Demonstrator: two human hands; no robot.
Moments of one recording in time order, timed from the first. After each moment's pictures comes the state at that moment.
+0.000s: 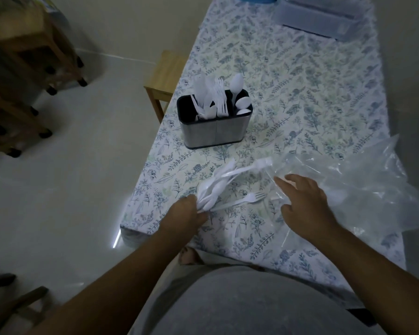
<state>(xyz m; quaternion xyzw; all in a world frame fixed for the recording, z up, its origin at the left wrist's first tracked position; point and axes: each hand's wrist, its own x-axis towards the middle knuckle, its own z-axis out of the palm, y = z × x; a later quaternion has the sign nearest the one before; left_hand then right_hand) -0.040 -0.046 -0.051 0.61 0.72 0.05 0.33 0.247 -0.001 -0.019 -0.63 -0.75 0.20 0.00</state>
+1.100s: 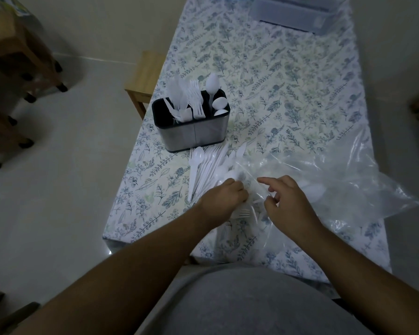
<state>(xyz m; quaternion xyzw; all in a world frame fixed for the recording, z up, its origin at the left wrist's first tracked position) 0.050 0.016 -0.063 0.89 0.40 0.10 0.18 0.243 -0.007 -0.013 -0.65 -0.67 0.32 0.16</state>
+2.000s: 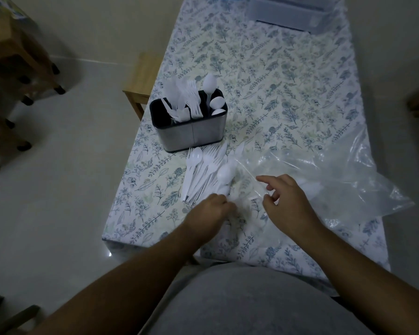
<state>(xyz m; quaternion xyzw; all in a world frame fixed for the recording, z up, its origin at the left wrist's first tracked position) 0.031 -0.021 -0.076 0.86 0.46 0.10 0.19 0.242 -0.010 -0.006 -0.66 -0.66 0.32 0.18</state>
